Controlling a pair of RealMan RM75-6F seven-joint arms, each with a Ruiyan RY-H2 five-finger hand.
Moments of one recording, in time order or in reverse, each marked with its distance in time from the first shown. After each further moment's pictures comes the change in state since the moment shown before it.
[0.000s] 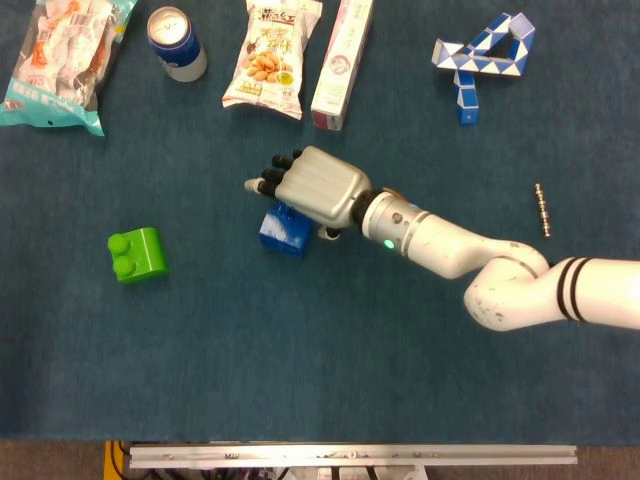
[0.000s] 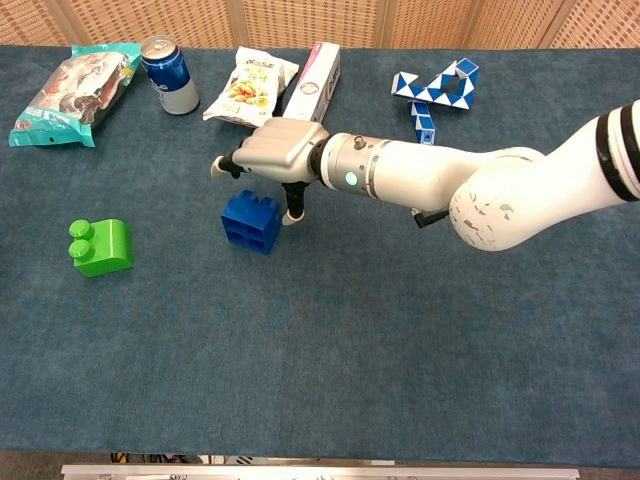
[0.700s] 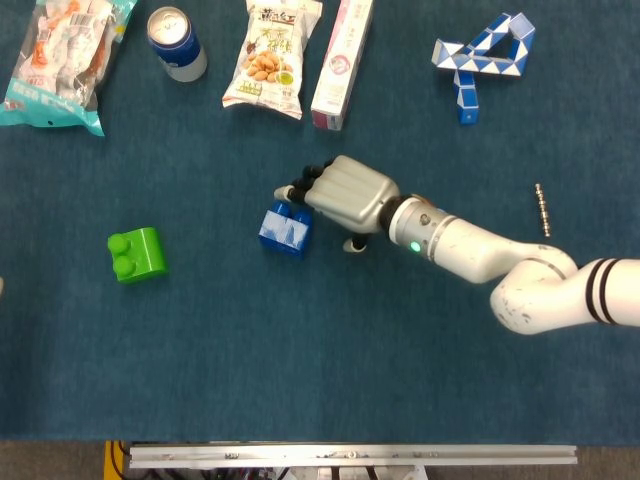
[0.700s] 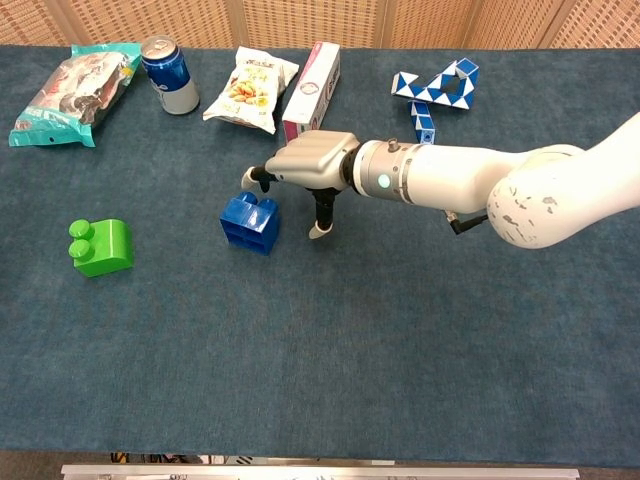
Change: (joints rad) left arm -0.001 -0.005 0.004 -0.004 0.005 -0.004 0.016; right arm -0.028 0.073 -0.050 -0.086 0.052 -0.036 0.075
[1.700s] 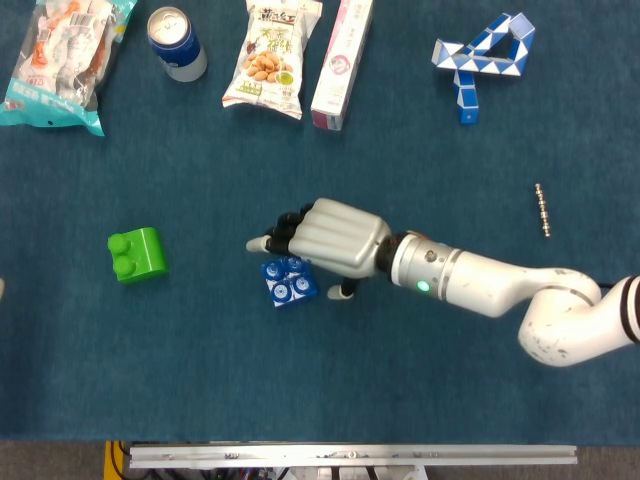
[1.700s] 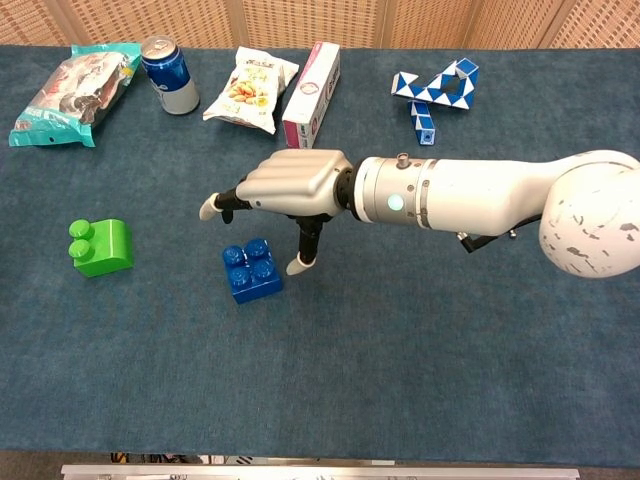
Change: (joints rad) left arm 0.004 -0.002 0.004 0.000 0.008 0.004 -0.002; right arm -0.035 0.115 -0.011 -0.242 -0.197 0.070 0.137
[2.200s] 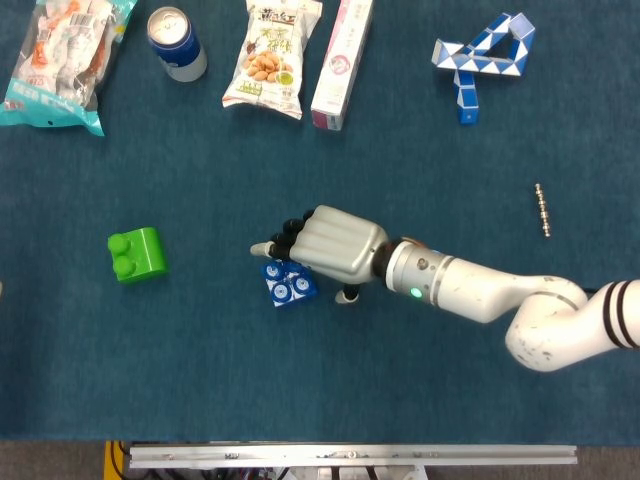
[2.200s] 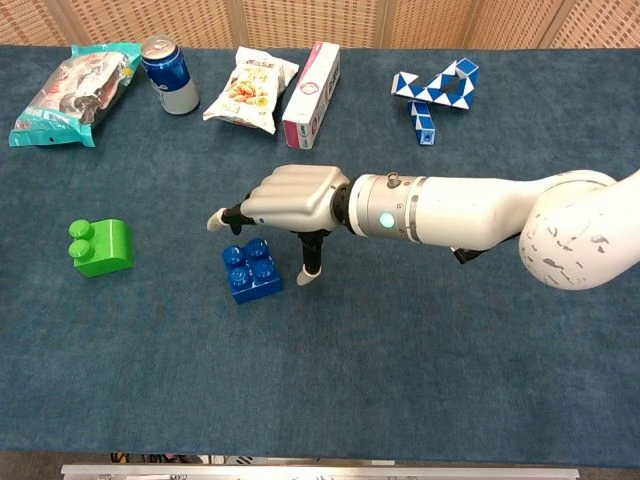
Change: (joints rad) left arm 0.007 0.006 0.004 0.001 0.006 0.007 -0.018; right arm 0.012 -0.063 -0.030 0.037 0.098 -0.008 -0.141
